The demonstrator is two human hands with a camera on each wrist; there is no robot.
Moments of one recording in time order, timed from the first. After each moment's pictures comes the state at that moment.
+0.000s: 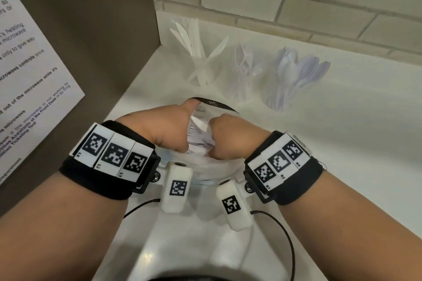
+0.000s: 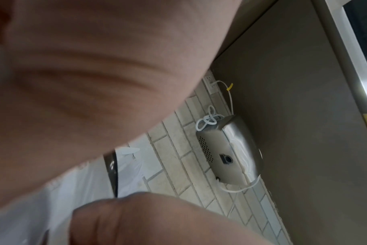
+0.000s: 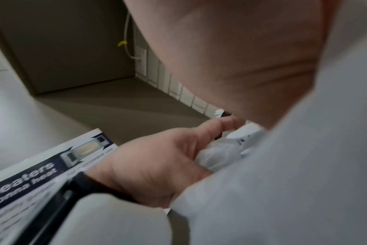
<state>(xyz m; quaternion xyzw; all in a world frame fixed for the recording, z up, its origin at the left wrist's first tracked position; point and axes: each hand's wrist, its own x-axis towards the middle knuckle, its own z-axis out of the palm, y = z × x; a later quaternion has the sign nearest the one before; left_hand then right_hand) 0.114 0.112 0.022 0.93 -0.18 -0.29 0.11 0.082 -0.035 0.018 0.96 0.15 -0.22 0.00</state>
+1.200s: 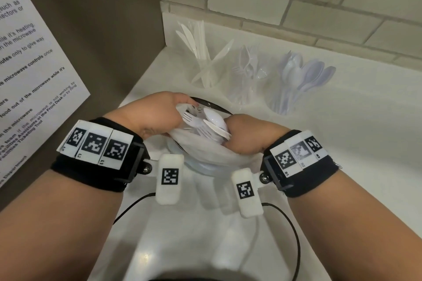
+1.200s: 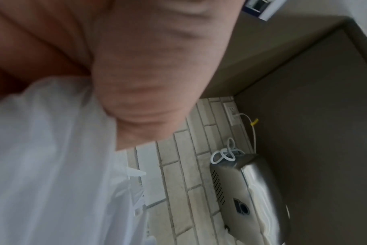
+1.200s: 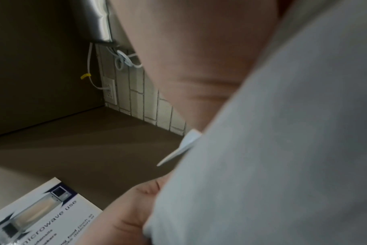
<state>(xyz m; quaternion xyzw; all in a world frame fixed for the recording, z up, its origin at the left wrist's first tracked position) 0.119 0.129 0.024 0.85 -0.01 -0.27 0.46 0.096 -0.063 0.013 0.94 0.17 -0.25 -0.14</state>
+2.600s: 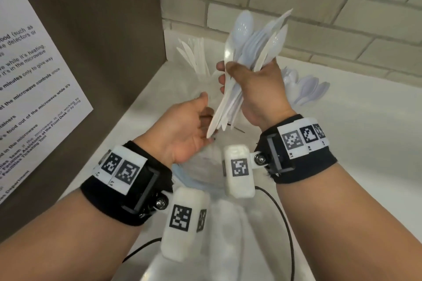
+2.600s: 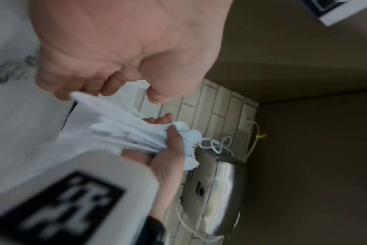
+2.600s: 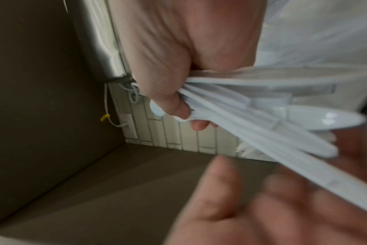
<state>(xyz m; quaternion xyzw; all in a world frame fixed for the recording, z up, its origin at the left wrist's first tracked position) 0.107 0.079 0.034 0.53 0.12 -0.29 0.79 0.129 -0.051 0.069 0.63 -0.02 0.11 -0.77</state>
